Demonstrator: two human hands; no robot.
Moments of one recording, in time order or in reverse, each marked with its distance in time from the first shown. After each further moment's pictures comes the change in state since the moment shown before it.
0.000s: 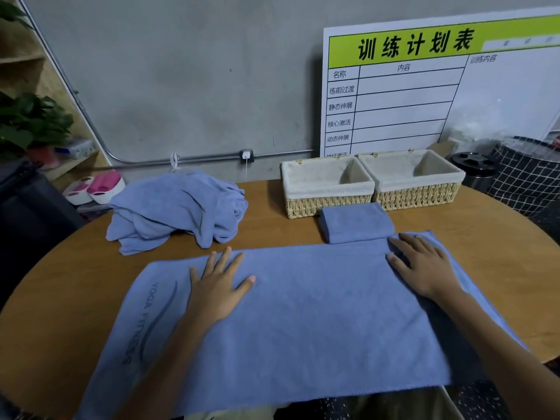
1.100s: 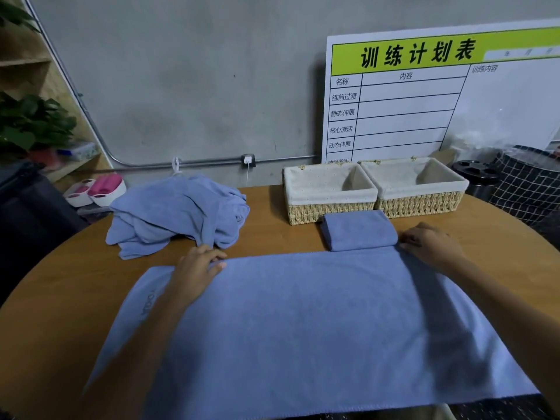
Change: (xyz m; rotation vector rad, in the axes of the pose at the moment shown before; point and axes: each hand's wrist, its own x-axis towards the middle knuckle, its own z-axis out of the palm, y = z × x) left_hand 0.045 -0.060 -0.027 -0.171 0.200 0.170; right_hand 0.067 0.019 -0.033 -0.067 -0.094 0.000
